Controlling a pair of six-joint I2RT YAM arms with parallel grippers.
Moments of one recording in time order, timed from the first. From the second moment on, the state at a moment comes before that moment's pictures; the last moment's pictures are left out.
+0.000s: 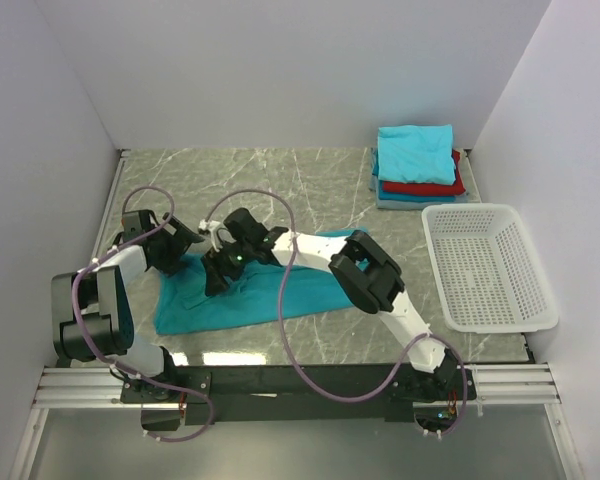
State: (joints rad) left arm 0.19 1.51 0.71 -0.11 0.30 -0.78; right arm 0.94 2.36 1.78 -0.15 -0.64 0.19
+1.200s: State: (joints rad) left arm 0.19 1.38 0.68 -0.17 0.24 -0.79; right arm 0.98 1.60 1.02 0.06 -0.43 0.18
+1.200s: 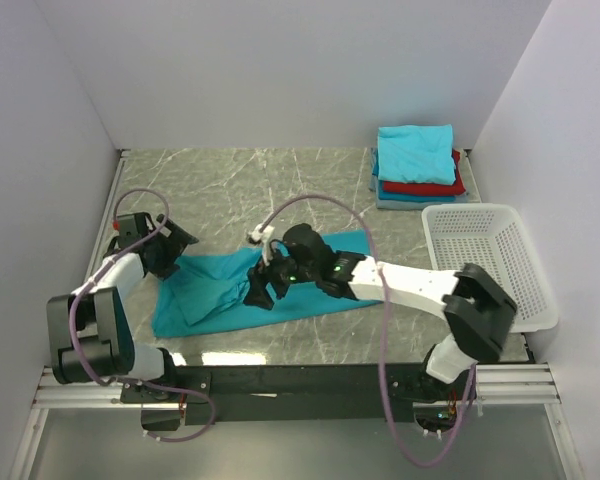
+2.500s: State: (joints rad) left arm -0.05 1.74 0.92 0.06 0.15 -0.93; right arm 0.59 1.53 0.72 -0.06 -0.04 0.57
